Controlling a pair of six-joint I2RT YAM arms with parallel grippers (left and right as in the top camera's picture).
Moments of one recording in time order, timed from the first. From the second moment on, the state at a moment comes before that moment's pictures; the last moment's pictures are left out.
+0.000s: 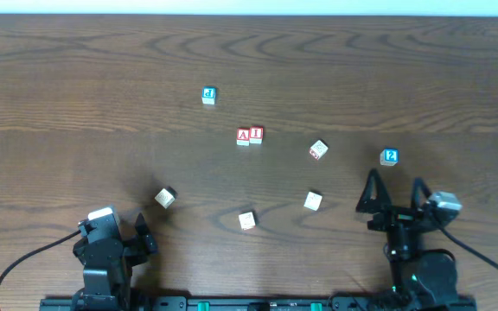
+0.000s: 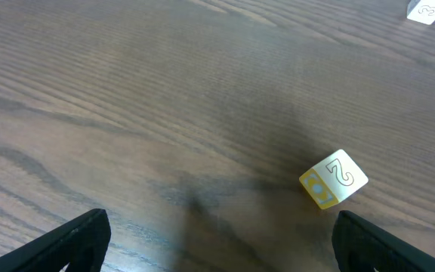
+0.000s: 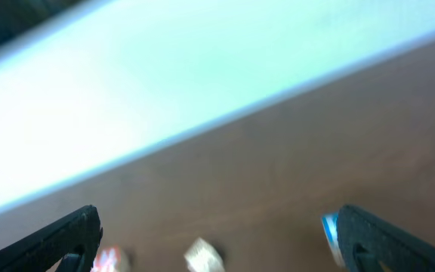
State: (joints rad) left arm -0.08 0.01 0.25 -0.91 -0.25 -0.28; right arm 0.24 0.02 0.16 -0.14 0.26 0.43
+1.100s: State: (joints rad) left arm -0.08 0.01 0.25 -0.91 -0.25 -0.28; right arm -0.07 1.35 0.91 -0.47 0.26 0.32
